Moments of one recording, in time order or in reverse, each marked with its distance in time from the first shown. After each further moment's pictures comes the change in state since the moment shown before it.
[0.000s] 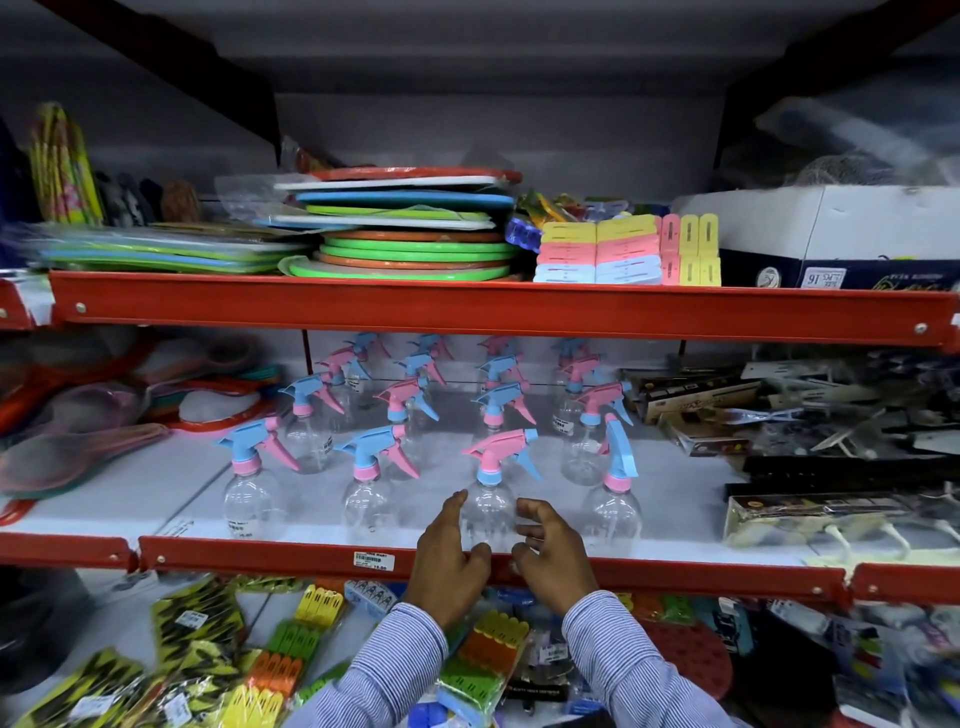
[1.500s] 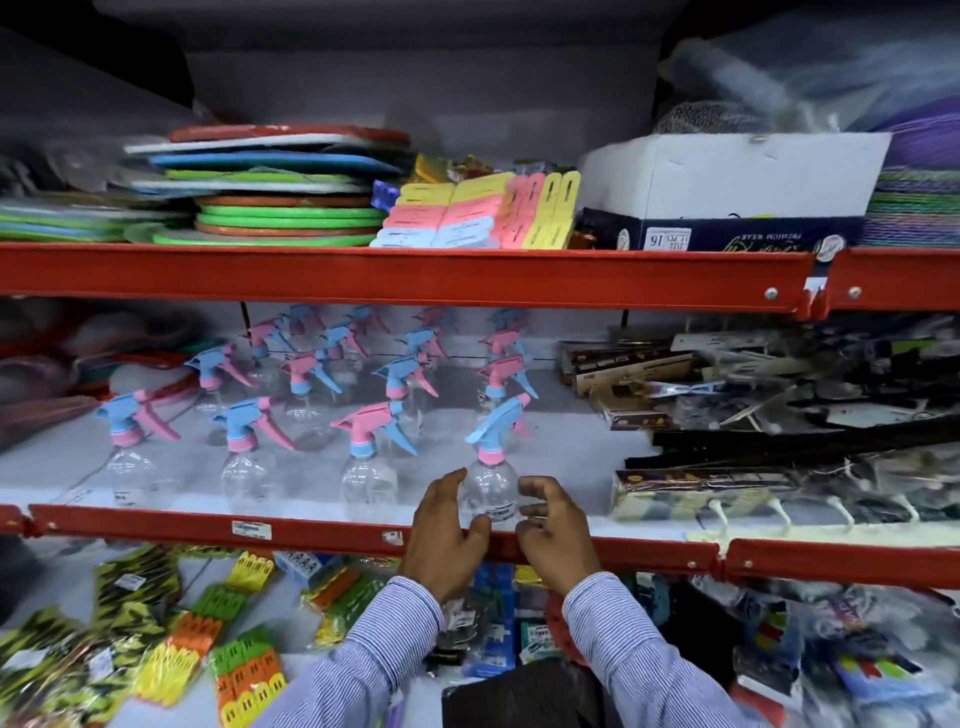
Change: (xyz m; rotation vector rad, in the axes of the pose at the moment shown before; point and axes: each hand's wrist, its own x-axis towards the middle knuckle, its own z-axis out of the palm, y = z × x) left_hand 0.003 0.075 0.132 0.142 0.026 0.011; right_hand -0.002 0.070 -0.142 0.004 0.035 -0.063
